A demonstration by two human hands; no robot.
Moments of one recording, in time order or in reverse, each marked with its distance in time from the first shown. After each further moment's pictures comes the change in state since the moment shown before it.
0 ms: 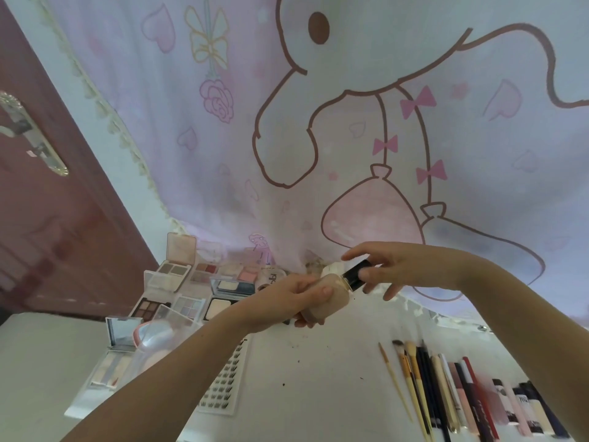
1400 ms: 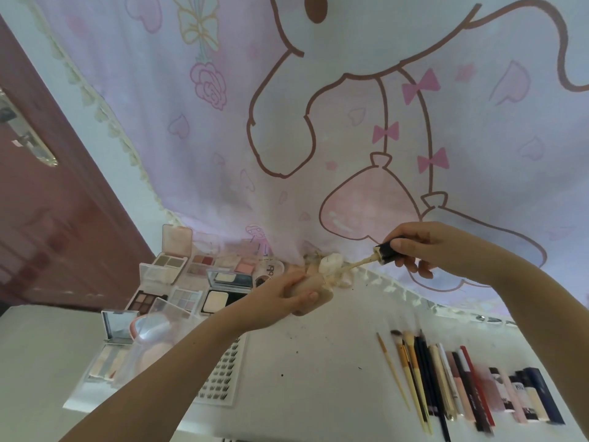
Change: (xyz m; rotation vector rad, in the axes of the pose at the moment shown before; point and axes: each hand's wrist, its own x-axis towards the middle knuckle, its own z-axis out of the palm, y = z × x) left_hand 0.002 -0.033 -0.004 0.200 0.165 -0.021; right_hand -0.018 0.031 -0.017 0.024 0.312 -0.047
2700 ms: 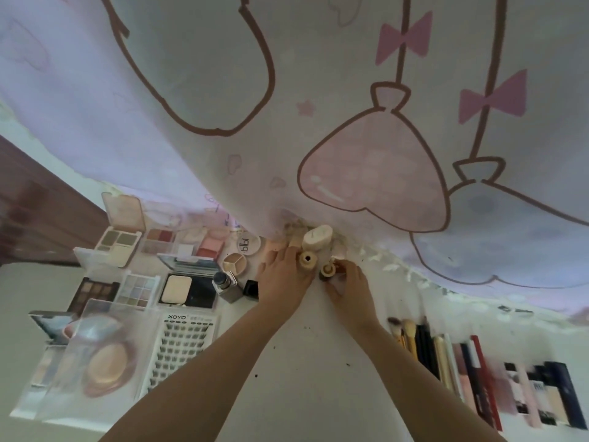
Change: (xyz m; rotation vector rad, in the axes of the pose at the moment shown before) left_hand 0.131 -0.091 0.078 0.597 0.440 -0.352; right_hand 0.110 0.153 0.182 0.103 0.406 0.294
